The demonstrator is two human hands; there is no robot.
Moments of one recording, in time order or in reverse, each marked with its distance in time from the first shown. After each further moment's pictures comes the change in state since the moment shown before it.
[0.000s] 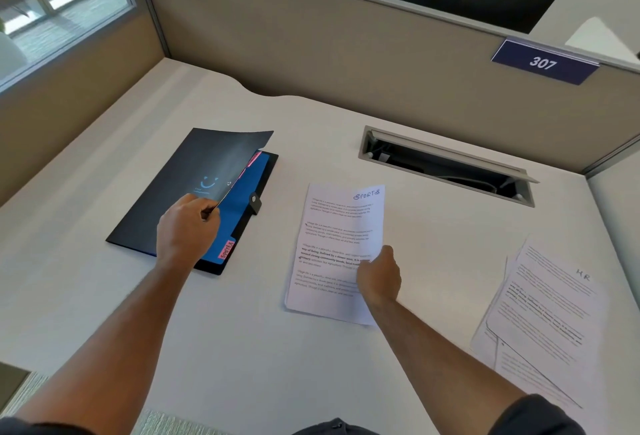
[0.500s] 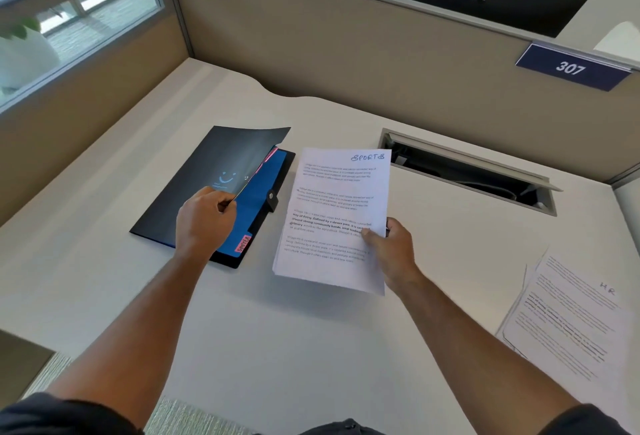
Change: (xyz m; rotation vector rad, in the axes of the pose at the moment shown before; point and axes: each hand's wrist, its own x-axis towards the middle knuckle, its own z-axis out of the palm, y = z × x) left_hand 0.003 0.002 -0.008 -0.040 0.008 -0.035; right_hand 0.015 -0.041 -0.021 0.564 -0.279 -0.125
